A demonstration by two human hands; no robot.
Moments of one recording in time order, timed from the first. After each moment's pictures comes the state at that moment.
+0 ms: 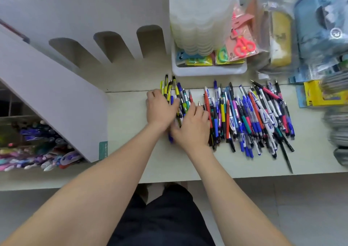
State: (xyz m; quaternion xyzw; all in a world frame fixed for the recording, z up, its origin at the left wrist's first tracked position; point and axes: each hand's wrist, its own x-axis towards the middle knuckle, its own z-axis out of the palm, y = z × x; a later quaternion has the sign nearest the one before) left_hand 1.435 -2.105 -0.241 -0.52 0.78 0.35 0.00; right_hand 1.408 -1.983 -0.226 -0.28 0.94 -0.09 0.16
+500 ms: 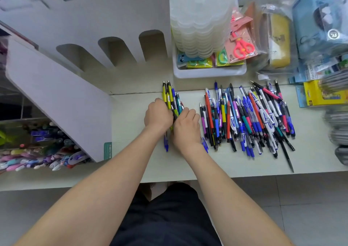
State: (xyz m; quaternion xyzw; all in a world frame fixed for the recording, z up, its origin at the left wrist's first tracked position) left_hand 1.449 -2.108 -0.231 -0.52 0.78 0.32 0.10; right_hand 1.423 -2.002 -0.249 -0.33 0.92 0.00 0.18
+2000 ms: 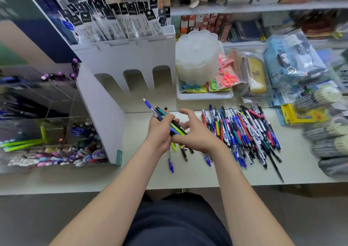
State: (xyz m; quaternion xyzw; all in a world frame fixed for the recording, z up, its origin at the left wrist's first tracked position) left_hand 1.486 -2.064 -0.113 -0.49 0.33 0.78 -0.19; right_hand 1.398 -1.952 -0.086 -0.28 0.74 -0.37 0.48
